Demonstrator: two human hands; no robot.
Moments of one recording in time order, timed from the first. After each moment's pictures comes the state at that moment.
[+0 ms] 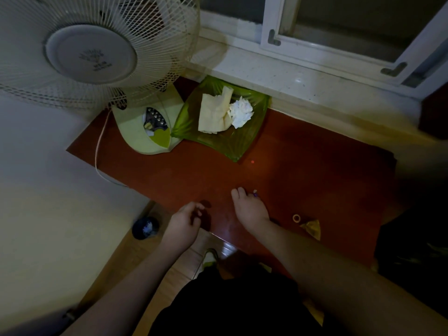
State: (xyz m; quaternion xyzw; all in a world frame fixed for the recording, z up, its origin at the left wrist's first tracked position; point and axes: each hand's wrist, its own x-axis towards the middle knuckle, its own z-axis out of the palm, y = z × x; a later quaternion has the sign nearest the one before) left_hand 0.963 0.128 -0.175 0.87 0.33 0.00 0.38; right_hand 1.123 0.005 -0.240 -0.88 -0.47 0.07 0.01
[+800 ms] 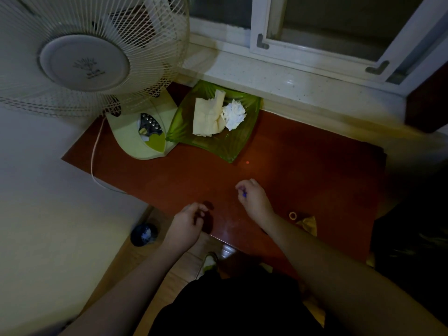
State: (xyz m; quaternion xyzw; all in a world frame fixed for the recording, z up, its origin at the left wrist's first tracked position) left_hand 0.971 0.128 -0.180 0.89 0.29 -0.02 0.36; right_hand 1.148 -0.004 -0.221 -0.86 -0.27 0.22 0.38
